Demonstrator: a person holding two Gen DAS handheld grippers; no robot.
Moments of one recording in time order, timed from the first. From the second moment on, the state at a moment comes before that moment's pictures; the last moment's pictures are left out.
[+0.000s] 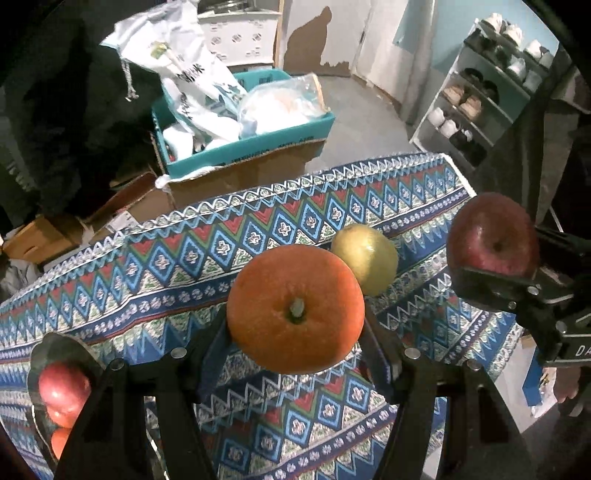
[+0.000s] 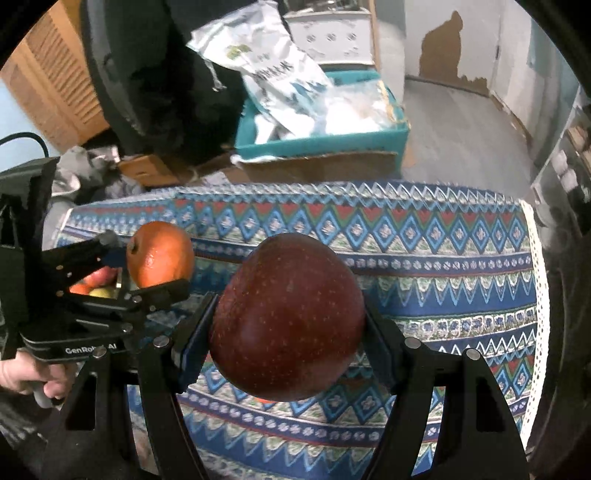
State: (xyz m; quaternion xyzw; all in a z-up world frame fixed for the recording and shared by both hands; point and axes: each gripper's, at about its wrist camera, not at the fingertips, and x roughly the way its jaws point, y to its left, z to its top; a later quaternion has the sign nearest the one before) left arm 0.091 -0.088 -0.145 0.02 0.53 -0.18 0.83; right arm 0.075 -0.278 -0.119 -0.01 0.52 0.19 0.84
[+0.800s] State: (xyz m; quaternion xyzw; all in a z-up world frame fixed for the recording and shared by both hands) left arm 0.025 -0.022 -0.080 -0.01 0.50 -0.15 0.85; right arm 0.052 -0.213 -0.061 -0.01 0.48 0.27 0.84
